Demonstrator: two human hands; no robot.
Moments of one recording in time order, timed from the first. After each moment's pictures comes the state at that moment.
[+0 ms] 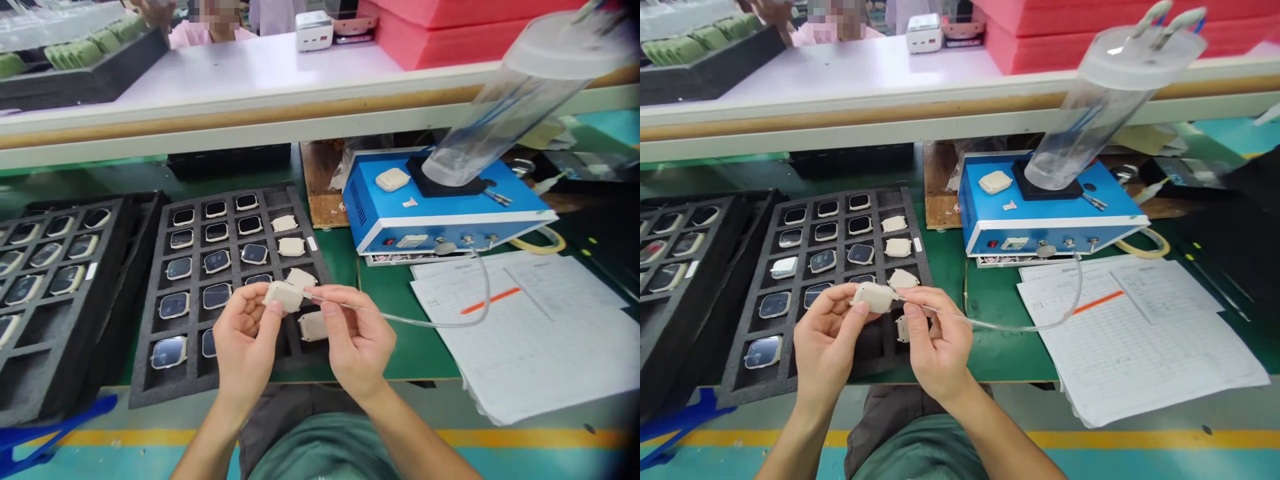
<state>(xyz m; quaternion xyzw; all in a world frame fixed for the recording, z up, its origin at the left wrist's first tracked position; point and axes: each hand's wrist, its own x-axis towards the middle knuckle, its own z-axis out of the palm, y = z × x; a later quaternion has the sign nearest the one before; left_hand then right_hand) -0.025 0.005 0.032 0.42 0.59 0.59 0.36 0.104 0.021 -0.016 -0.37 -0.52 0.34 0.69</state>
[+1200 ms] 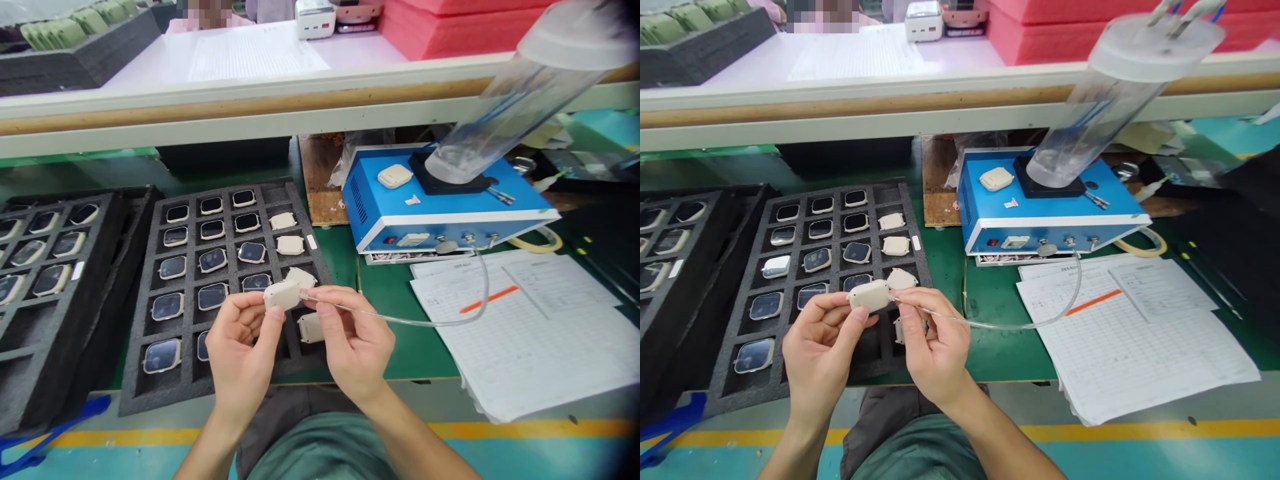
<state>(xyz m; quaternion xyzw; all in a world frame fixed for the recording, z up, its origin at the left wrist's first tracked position) -0.024 -0.001 0.028 0.39 0.59 0.60 0.36 0.105 0.021 -0.019 -0.38 -0.54 0.35 0.67</state>
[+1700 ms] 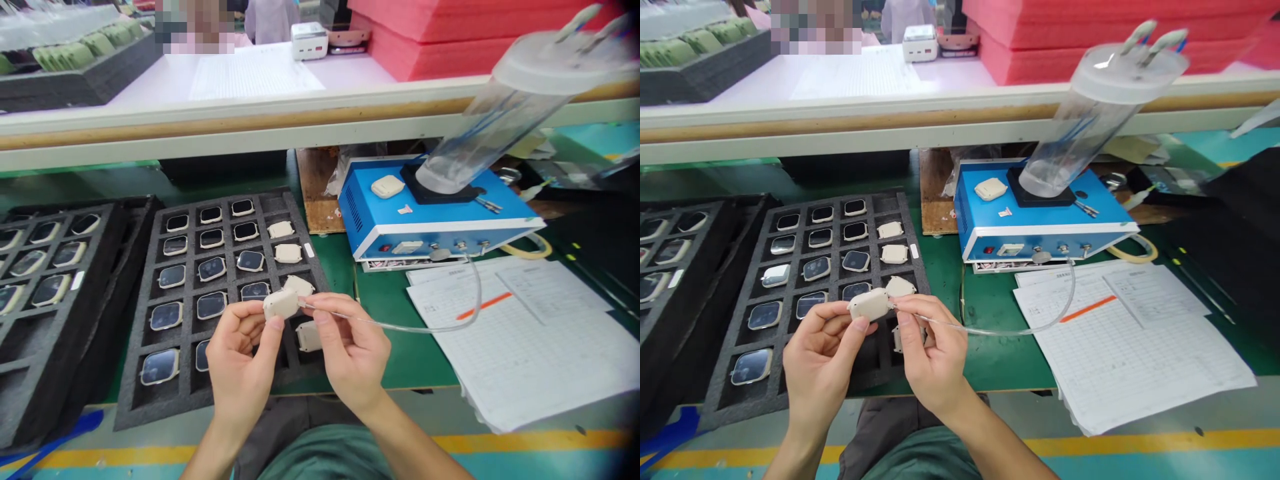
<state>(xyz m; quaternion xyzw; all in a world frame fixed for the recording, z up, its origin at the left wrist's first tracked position) -0.024 0.001 0.026 0.42 0.58 0.61 0.35 0.105 0.023 -0.016 -0.37 -0.55 0.34 0.66</state>
